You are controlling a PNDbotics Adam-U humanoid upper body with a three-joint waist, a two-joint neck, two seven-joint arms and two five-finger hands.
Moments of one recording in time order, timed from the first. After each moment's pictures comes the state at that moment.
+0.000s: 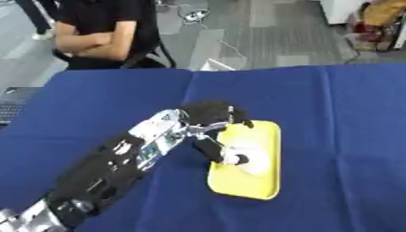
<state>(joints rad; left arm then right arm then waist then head) -0.77 0.30 -0.46 -1.20 -0.92 -0.28 -0.29 -0.06 -0.41 -0.16 -1.80 0.04 -0.04 0.13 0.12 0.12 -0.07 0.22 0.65</state>
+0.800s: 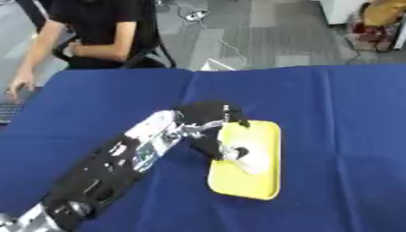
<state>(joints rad) -0.71 0.33 -0.38 -1.39 -0.54 -0.25 -0.28 -0.06 -0.40 -0.16 -1.80 0.04 -0.04 0.13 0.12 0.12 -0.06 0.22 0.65</state>
